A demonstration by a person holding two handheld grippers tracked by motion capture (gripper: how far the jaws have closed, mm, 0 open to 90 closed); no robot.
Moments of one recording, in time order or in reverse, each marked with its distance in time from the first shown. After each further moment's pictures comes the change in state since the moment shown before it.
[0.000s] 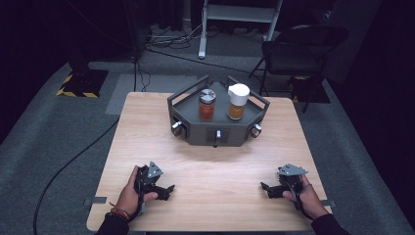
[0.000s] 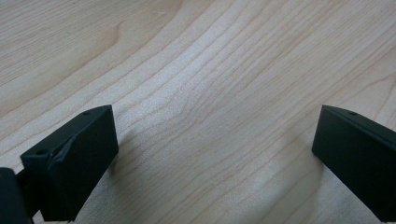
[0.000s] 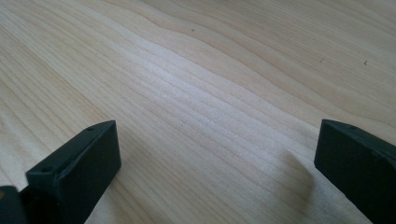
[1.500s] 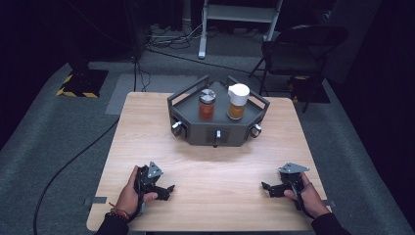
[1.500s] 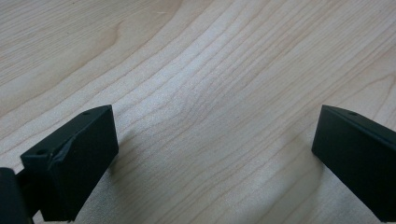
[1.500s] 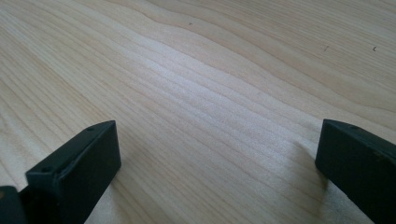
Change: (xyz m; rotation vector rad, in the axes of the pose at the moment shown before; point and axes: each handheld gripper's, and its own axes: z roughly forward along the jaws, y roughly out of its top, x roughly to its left) left arm 0.000 0.000 0.000 0.001 -0.002 0.002; right arm -0.011 0.002 0.001 0.020 0.036 0.041
